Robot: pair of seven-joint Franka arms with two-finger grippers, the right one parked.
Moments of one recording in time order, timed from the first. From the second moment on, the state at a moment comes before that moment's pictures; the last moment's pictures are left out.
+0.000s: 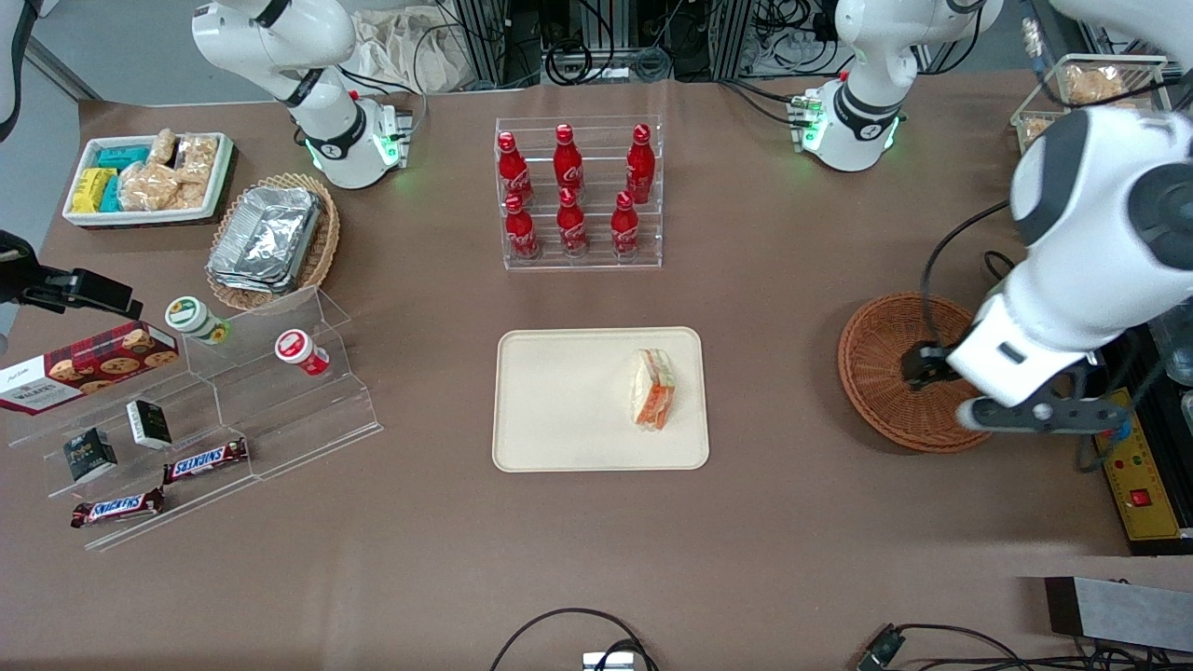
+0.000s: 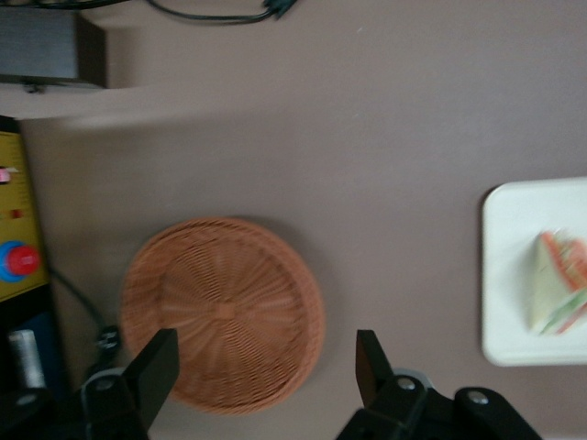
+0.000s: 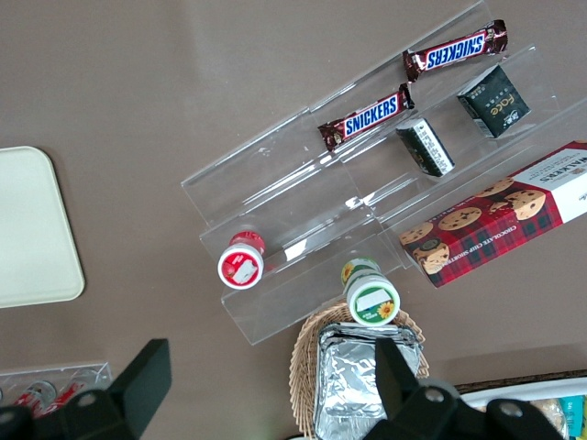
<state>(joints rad) 0.08 0.26 -0.29 -1.43 0.17 1.67 -0.13</state>
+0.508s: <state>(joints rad) 0.08 0.07 -0.18 -1.51 0.11 1.59 0.02</state>
